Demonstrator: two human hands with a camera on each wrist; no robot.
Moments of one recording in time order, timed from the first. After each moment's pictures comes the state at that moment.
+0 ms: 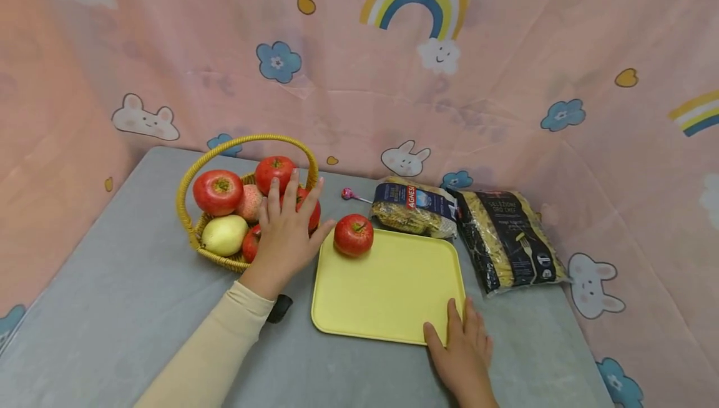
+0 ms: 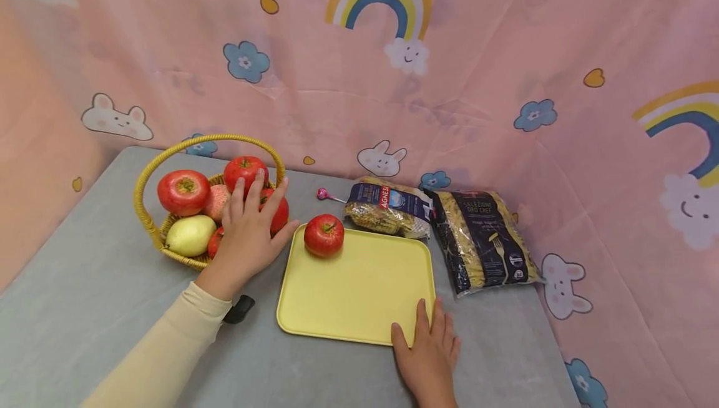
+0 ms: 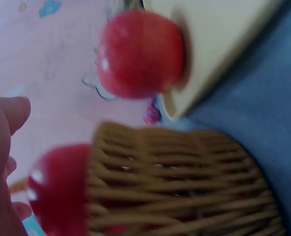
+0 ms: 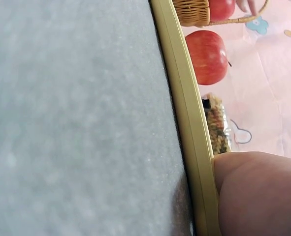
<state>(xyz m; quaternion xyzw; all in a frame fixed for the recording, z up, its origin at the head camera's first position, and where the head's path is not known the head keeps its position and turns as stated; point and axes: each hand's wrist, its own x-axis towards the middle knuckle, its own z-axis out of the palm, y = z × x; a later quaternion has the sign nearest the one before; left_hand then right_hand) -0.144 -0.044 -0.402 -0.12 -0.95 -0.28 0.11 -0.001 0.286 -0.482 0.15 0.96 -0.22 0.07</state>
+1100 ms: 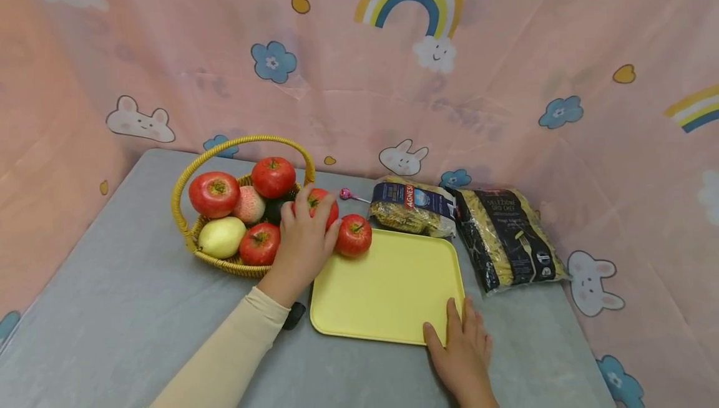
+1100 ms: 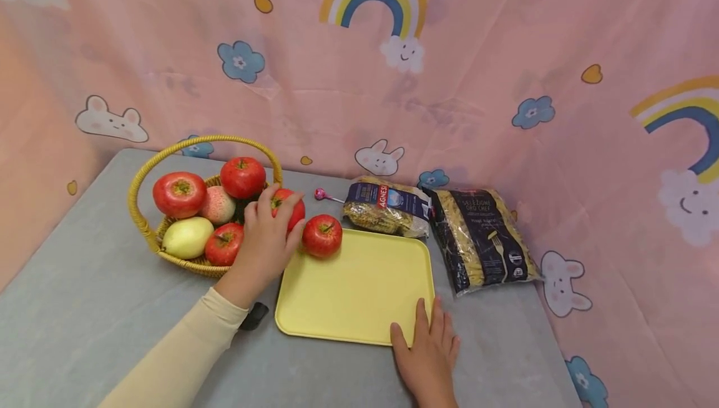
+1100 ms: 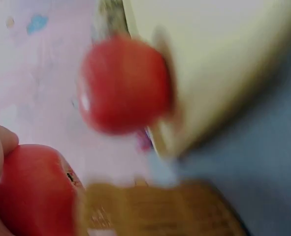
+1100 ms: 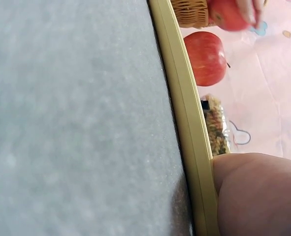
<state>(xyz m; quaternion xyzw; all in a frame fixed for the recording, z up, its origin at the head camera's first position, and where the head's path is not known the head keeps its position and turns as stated) -0.143 -0.014 -0.418 -0.15 -0.91 -0.31 0.22 -0.001 0.286 -0.485 0.15 0.96 -0.22 0.08</state>
